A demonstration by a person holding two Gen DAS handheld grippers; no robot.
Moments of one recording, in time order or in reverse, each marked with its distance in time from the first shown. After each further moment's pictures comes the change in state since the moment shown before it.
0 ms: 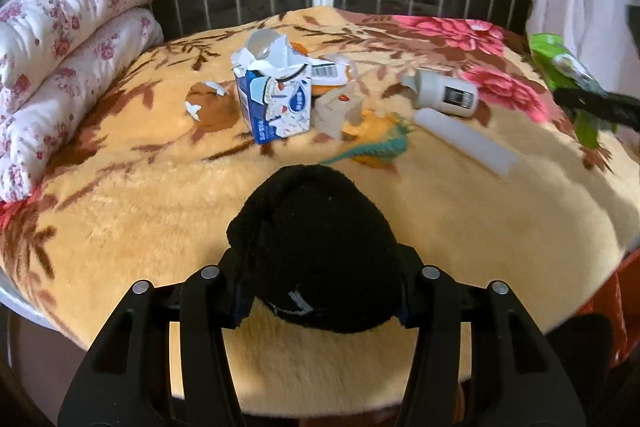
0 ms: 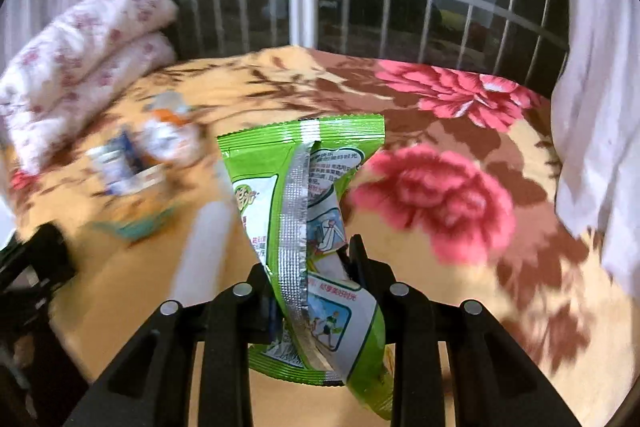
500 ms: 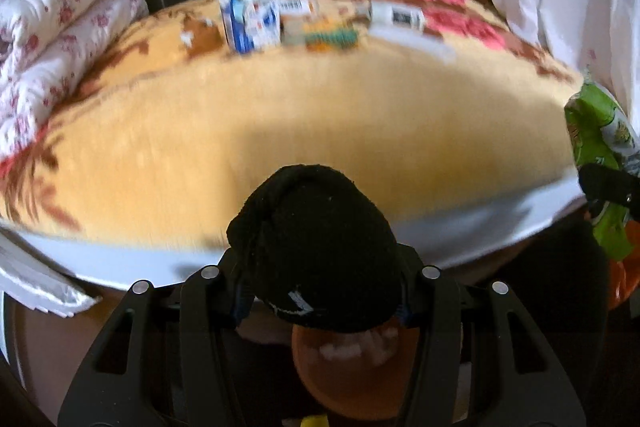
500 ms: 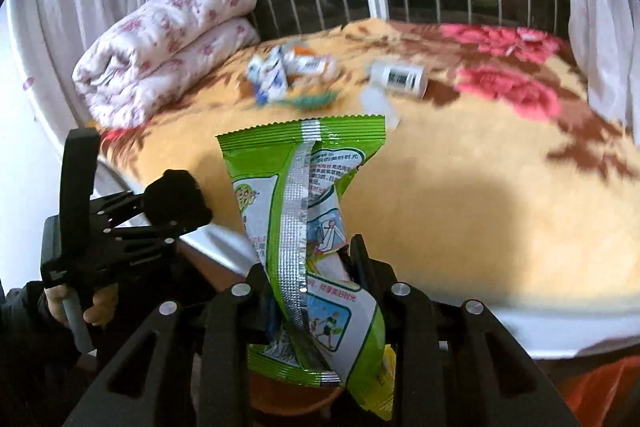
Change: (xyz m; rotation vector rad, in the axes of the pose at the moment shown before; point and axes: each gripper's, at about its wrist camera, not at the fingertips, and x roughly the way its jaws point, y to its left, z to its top) left arm -0.040 -0.013 -0.094 0.078 0.109 -0.054; right arm -0.075 0.102 -0.152 0.070 0.058 0.211
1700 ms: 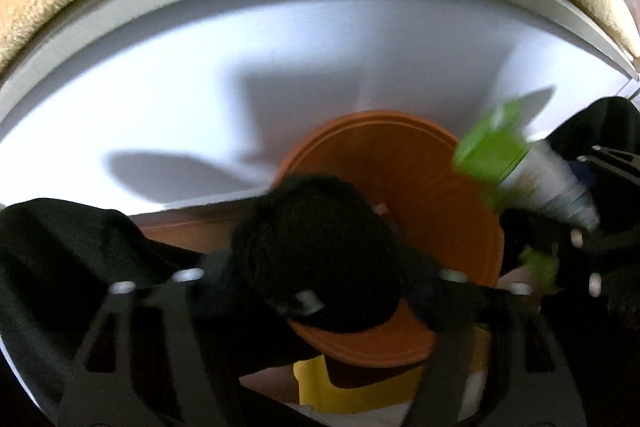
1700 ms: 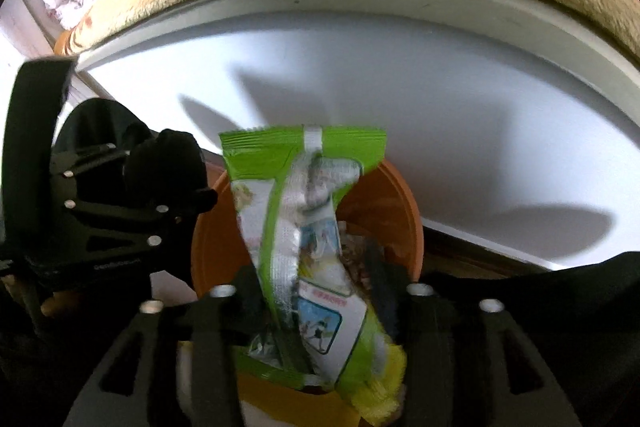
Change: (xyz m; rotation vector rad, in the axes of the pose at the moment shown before) left arm 0.088 0.000 -0.091 0.027 0.278 -0.055; right arm 0.134 0.030 -0.098 -0.009 0.300 -0.041
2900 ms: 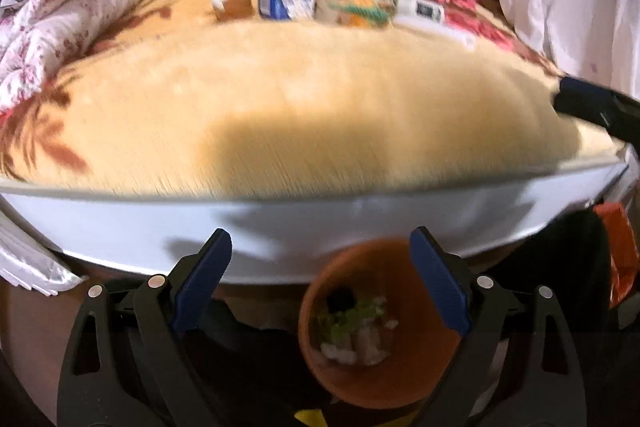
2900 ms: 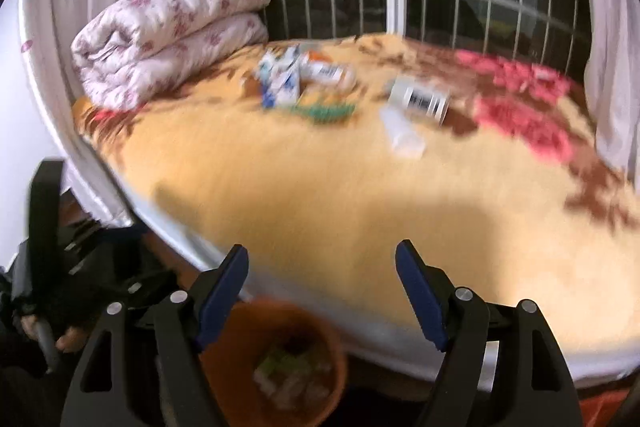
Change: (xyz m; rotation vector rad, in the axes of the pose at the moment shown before) left arm -0.109 0.038 0.044 -0.110 -0.311 0.011; right arm -0.141 -0.023 0.123 -0.111 -0.389 -0.092
